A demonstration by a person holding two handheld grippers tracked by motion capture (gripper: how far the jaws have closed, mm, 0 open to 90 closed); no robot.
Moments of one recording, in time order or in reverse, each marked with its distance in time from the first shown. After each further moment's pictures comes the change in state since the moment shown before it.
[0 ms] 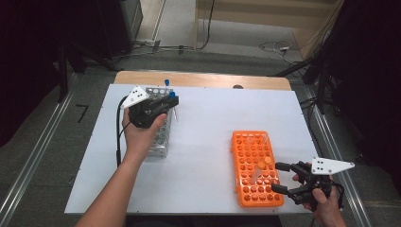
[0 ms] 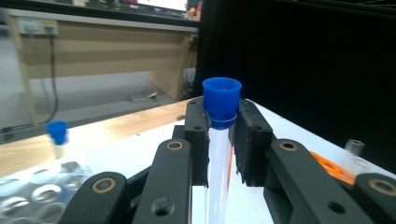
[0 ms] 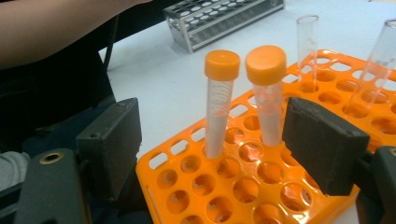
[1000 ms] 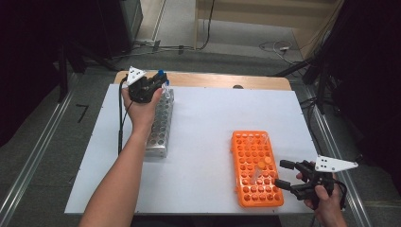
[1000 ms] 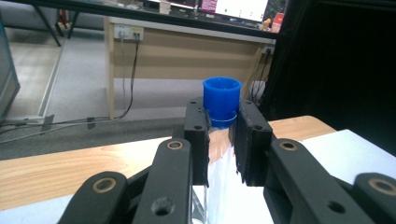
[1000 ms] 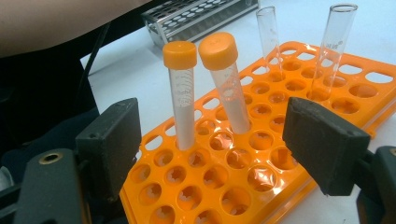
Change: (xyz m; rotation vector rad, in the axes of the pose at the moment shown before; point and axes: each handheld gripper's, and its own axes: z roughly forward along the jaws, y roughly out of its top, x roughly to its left) left arm 0.067 0.002 0.055 -0.036 0.276 -0.049; right arm -0.014 -0.010 -0.006 -0.025 -0.052 0.047
